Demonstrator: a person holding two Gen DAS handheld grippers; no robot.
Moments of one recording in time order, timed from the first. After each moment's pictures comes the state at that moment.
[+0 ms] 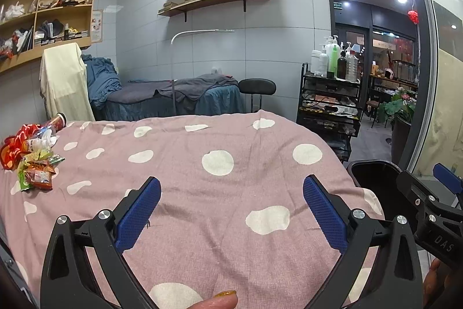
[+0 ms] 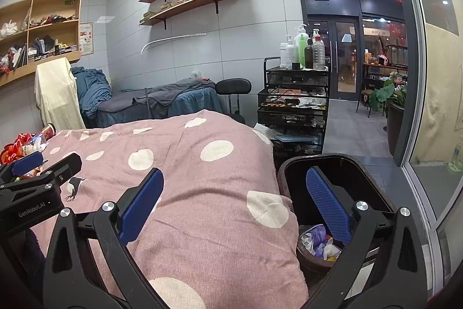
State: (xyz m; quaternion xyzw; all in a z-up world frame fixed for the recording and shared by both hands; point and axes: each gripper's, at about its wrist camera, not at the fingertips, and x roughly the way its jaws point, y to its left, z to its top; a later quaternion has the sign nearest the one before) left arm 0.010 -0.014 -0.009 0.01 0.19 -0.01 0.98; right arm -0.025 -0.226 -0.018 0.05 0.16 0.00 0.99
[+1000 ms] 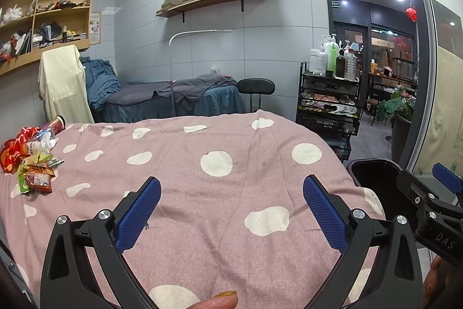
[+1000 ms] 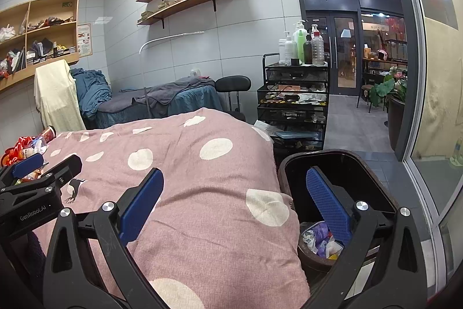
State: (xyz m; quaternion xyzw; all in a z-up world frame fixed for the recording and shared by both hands) left arm 0.013 -0.014 -0.011 0.02 0.19 -0.01 0.98; right arm -0.020 -0.231 -0.021 0.06 0.17 0.00 0.98
